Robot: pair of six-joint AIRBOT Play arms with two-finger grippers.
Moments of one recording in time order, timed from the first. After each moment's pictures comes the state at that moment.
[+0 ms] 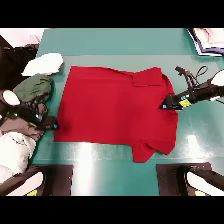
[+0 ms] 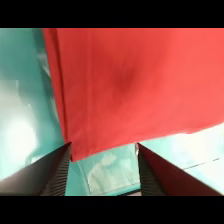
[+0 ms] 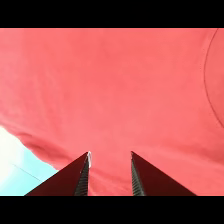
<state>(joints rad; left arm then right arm) 0.14 -1.09 0.73 1.25 -1.34 -1.33 -0.03 -1.13 1.03 -1.04 1.40 1.35</state>
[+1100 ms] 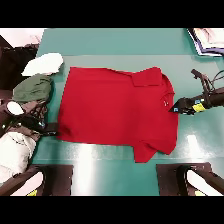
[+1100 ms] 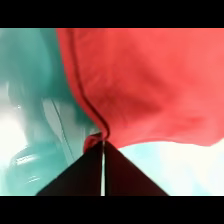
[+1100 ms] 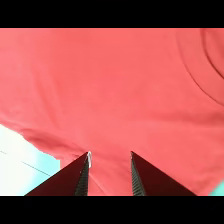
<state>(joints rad) 0.14 -1.04 0.66 1.23 -1.30 -1.35 -0.21 -1.04 0.96 -1.04 1.48 1.35</state>
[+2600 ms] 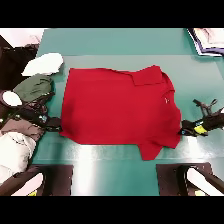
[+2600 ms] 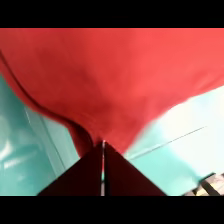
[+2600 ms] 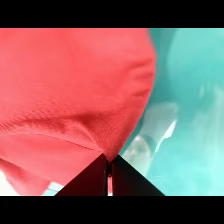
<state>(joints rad) 0.02 -1.04 0.77 1.14 -1.39 -1.30 -0.42 -1.04 0.68 -1.24 1.41 1.34</state>
